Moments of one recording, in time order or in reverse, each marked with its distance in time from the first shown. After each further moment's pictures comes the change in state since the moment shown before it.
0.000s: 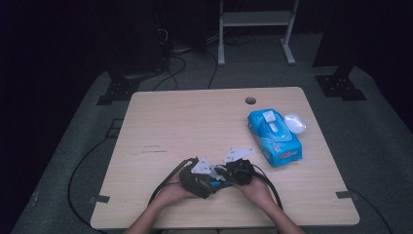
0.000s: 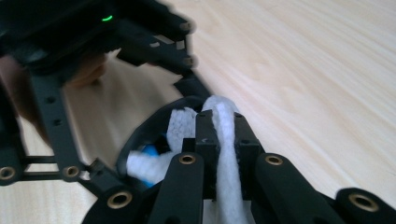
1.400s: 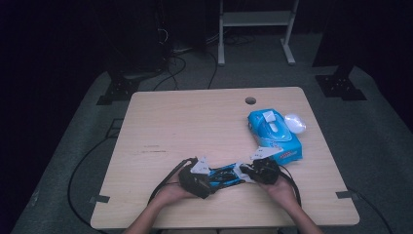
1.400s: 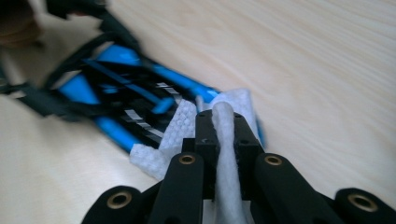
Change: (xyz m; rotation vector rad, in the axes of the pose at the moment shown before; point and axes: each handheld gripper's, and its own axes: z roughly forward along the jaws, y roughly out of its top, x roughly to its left) left arm 0.001 -0.001 -0.002 0.009 -0.001 0.009; right arm -0.042 -0.043 -0.044 0.026 -0.070 0.130
